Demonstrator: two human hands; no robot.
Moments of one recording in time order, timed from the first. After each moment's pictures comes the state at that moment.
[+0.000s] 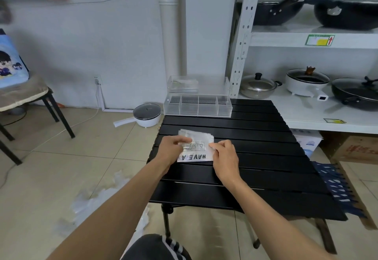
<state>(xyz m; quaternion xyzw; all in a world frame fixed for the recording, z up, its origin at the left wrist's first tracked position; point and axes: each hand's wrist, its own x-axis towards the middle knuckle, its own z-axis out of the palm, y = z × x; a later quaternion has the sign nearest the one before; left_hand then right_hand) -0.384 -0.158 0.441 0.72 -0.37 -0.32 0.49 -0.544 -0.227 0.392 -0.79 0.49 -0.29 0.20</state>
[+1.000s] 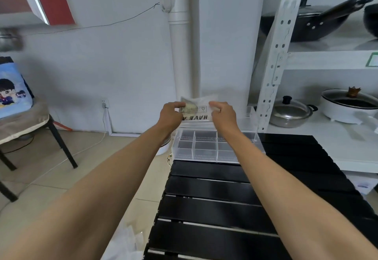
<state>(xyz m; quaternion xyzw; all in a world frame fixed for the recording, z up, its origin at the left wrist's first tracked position) -0.222 -0.375 0.525 0.74 -0.43 -0.16 0.49 -0.374 -0.450 0.515 -0.73 0.42 -0.40 0.38</state>
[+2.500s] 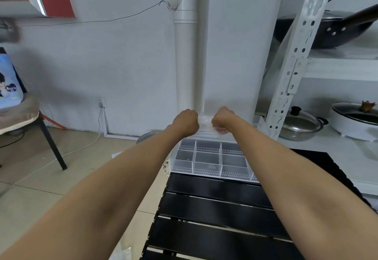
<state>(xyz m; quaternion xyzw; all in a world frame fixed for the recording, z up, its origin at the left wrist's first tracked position) -0.216 -0.443 0.505 0.79 -0.59 -0.02 0.16 -0.328 -0.520 0.519 -0.78 0.55 -0.12 0.27</state>
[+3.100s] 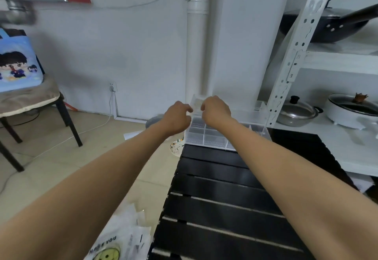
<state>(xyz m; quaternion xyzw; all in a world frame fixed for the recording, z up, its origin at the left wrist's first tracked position) -0.229 -0.296 0.523 0.78 -0.56 -0.07 0.26 -0.333 -0.383 0.535 -0.88 0.44 -0.14 0.08</state>
